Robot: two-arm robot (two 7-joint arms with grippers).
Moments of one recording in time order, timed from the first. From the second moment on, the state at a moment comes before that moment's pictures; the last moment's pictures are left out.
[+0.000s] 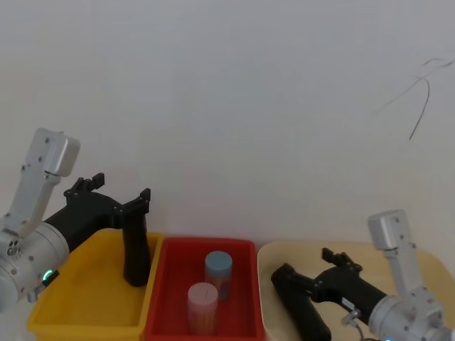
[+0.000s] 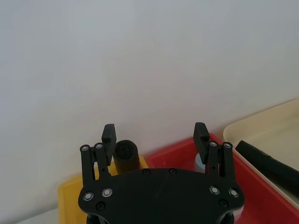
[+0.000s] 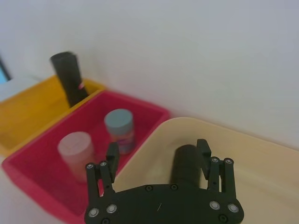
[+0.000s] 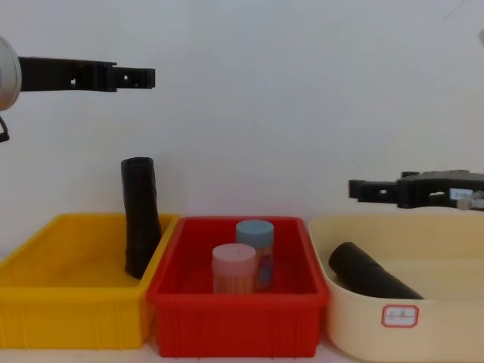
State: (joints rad) left arm -0.43 0.45 0.33 -1.66 -0.48 0.32 -0.11; right arm 0.36 0.38 -0.37 -1.47 0.43 0.27 0.28
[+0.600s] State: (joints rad) left arm -0.43 0.45 0.33 -1.66 -0.48 0.32 -0.09; right arm 0.54 0.36 -0.52 -1.38 0.35 0.43 0.42
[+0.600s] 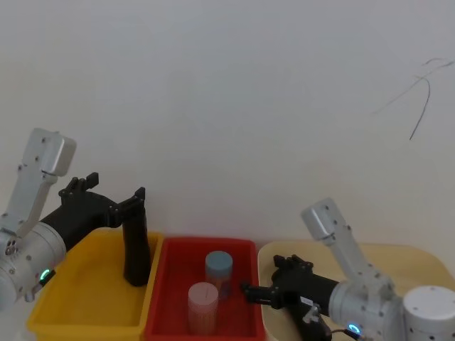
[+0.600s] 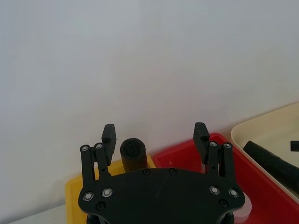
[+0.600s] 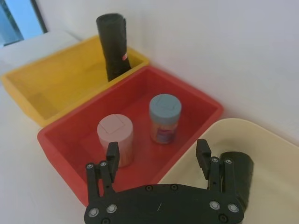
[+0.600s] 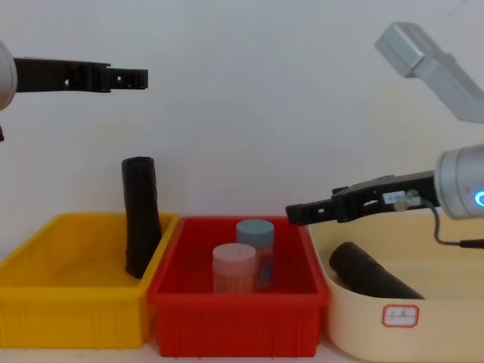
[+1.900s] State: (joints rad) left arm -0.43 0.45 0.32 -1.66 -0.47 0.32 -0.08; right arm 0.72 0.21 -0.62 -1.07 0.33 0.43 0.53
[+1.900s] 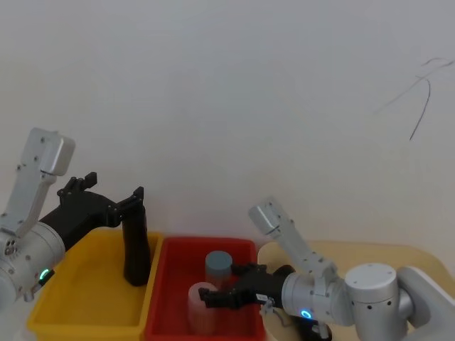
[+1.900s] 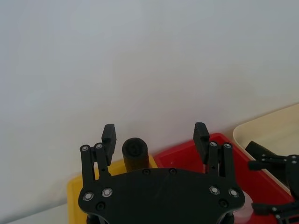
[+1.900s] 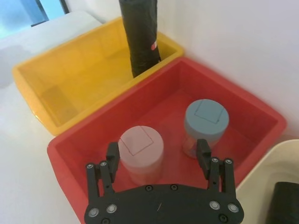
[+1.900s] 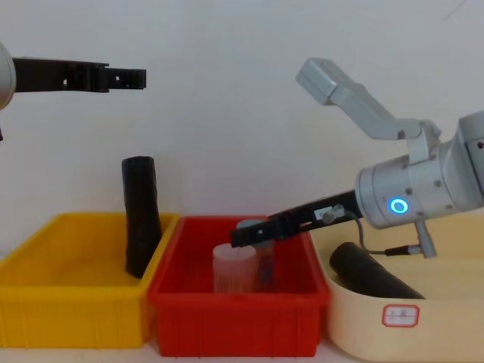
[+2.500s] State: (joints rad) left arm -0.43 0.45 0.32 -1.66 -0.47 0.32 -0.08; right arm 0.74 0.18 -0.64 -1.01 0.30 0.39 0.53
